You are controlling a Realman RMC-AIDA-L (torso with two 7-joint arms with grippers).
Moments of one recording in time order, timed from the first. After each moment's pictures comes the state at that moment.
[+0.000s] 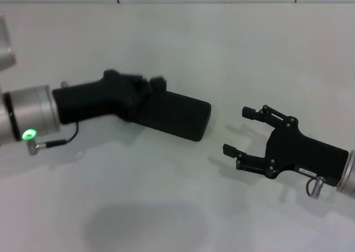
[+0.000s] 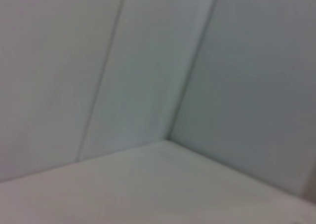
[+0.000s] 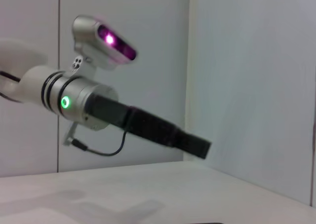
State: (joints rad) left arm -0.26 -2.08 1.17 0.92 1.51 1.36 -1.55; right arm 0.38 2.01 -1.95 -0.43 -0.56 -1.25 0.58
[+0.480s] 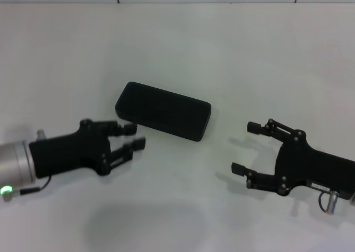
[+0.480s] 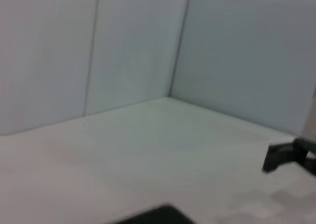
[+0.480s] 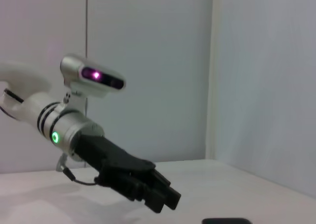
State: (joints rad) left arm -0.18 -2.06 1.07 0.74 1.63 1.45 -1.21; right arm 0.37 1.97 -1.95 -0.41 -0.61 -1.33 0.59
